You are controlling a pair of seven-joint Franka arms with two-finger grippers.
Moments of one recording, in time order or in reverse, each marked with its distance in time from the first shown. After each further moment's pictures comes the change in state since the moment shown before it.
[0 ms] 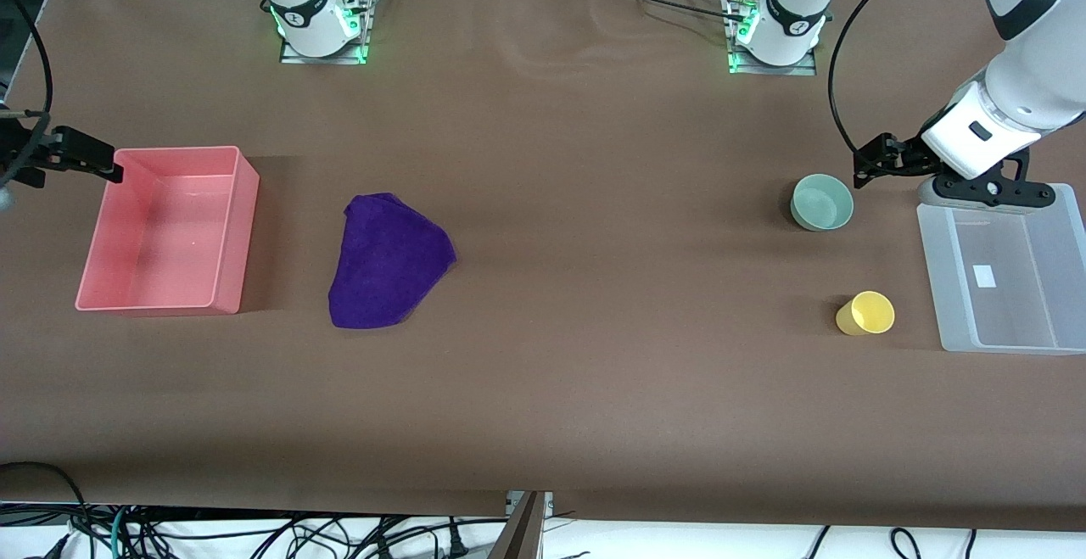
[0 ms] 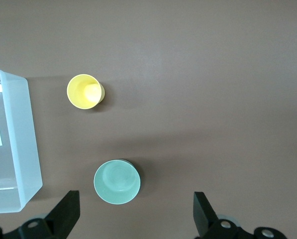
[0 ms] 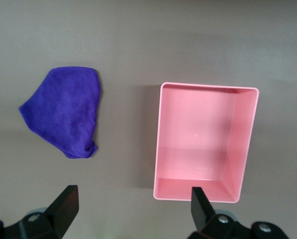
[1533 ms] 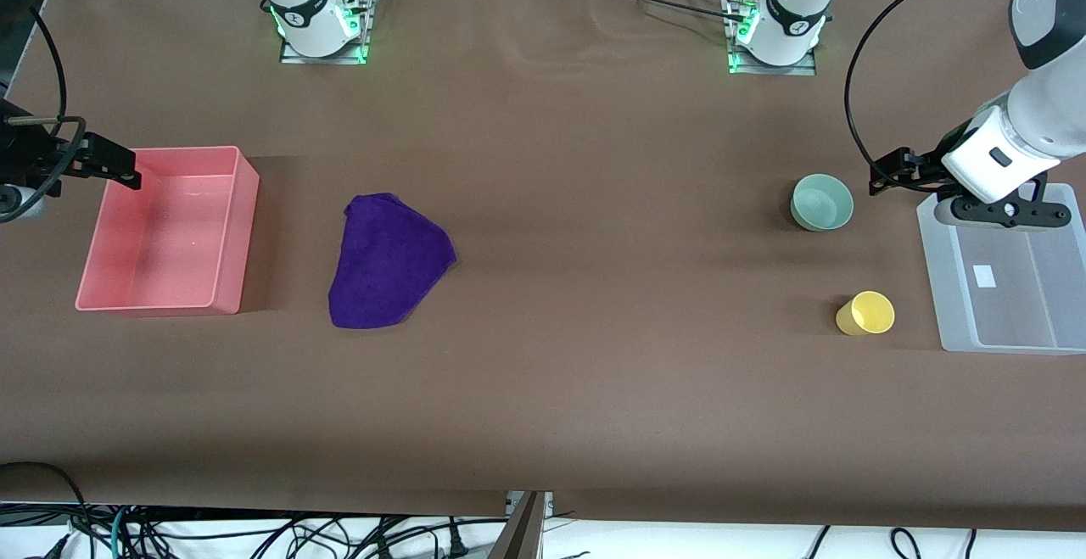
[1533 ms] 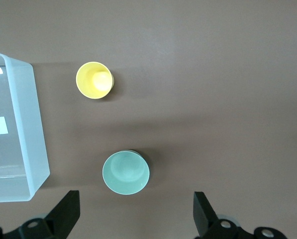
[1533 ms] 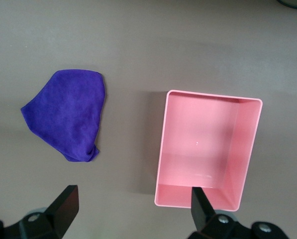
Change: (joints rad) left arm 0.042 0.072 0.001 0.073 0.008 -0.079 0.020; right arm 0.025 0.003 0.011 0.000 -0.008 0.023 0.001
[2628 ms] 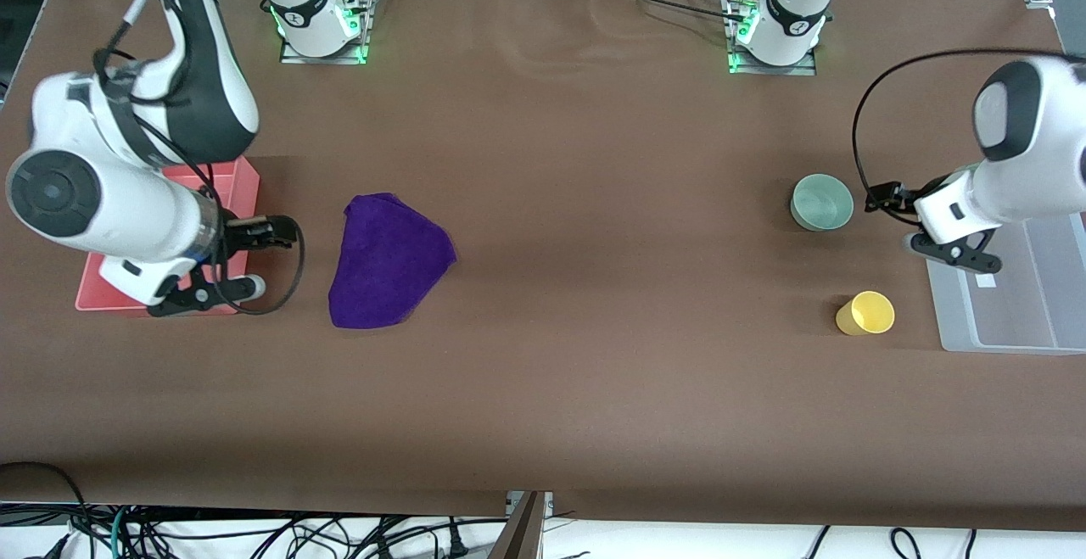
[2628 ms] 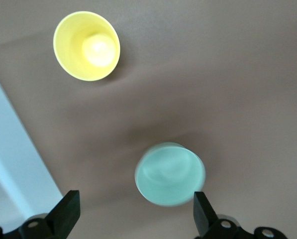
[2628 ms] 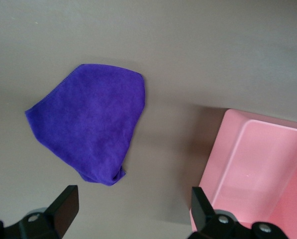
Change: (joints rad) left arm 0.159 0.145 0.007 -0.294 0.046 0.338 0.457; right arm 0.169 0.260 0.021 -0.043 0.001 0.164 0.086
